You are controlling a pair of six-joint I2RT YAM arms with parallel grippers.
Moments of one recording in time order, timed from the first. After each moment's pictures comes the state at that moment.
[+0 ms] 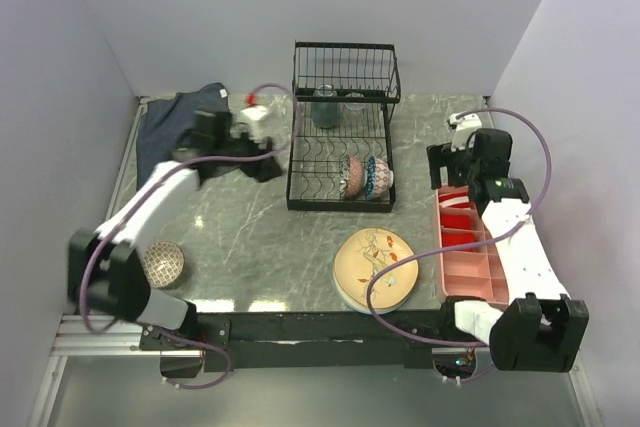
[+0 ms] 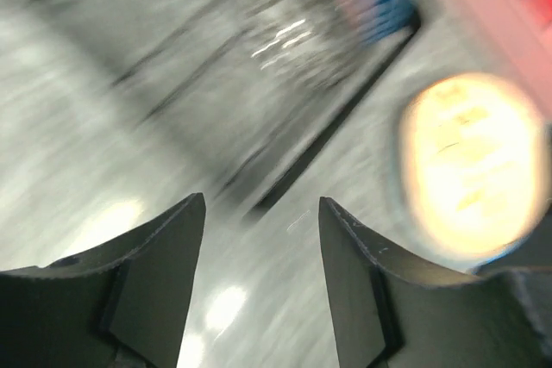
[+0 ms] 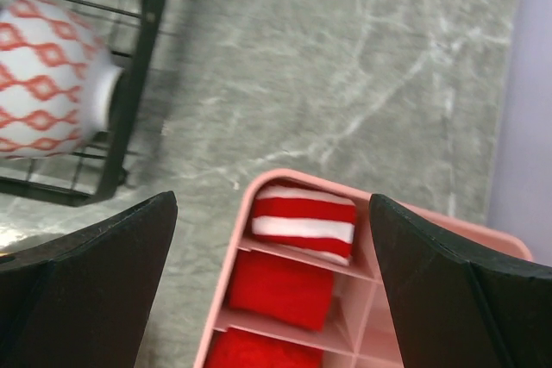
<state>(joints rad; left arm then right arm) -0.35 1.49 1.17 -0.30 0.63 0.03 -0.06 1.14 0.97 -0.47 -0.10 -0.24</state>
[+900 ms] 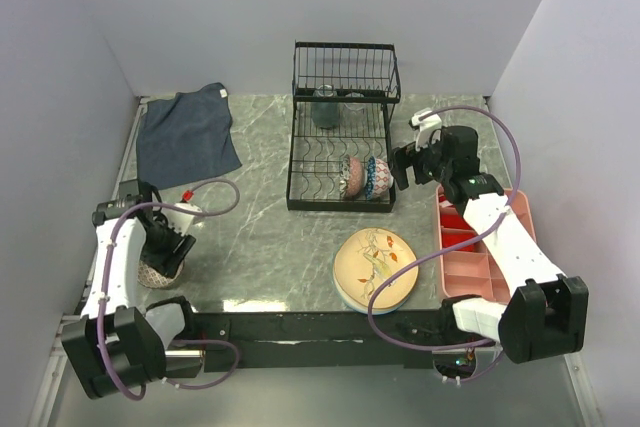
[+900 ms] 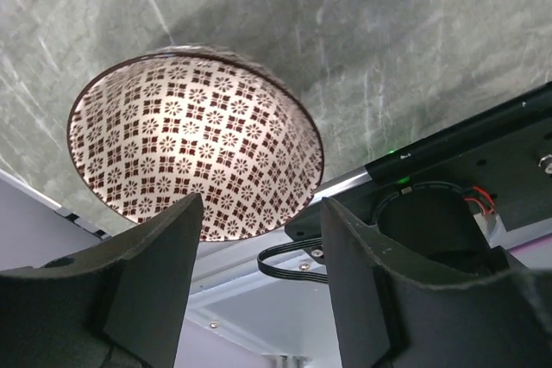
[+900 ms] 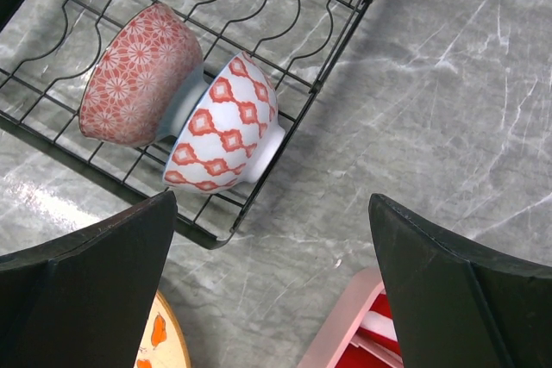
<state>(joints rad) 0.27 1.04 0.80 -1.21 0.11 0.84 0.15 1.19 0.92 -0.28 -0.26 -0.22</state>
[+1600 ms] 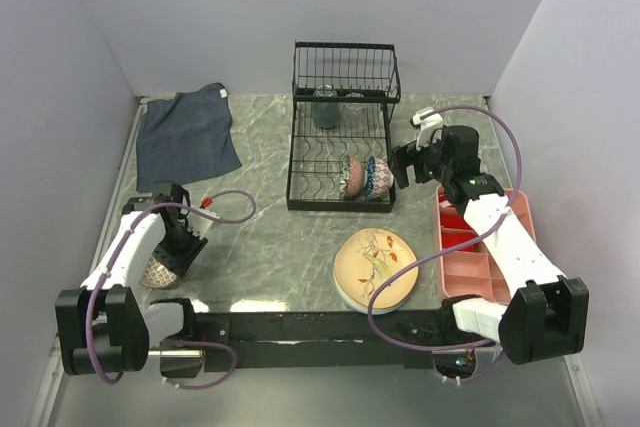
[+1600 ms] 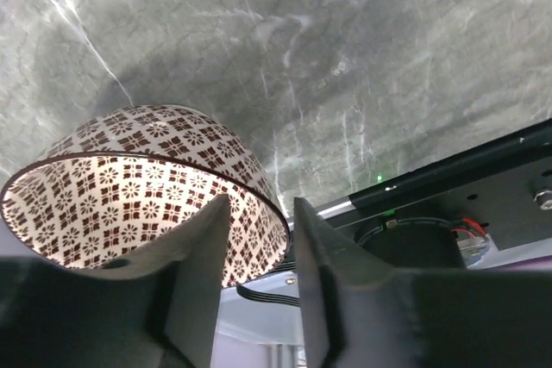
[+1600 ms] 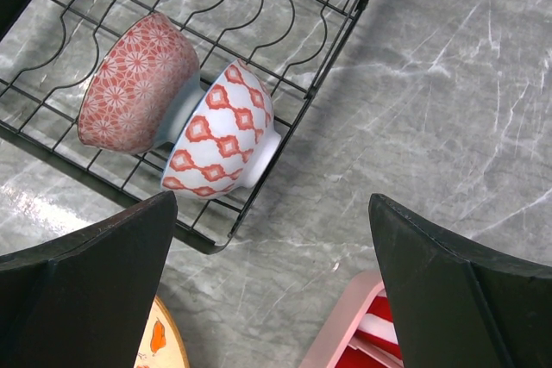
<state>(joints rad) 0.05 1.14 0.72 -1.10 0.02 0.65 0.15 1.18 0.92 -0.27 -0.25 -0.21</state>
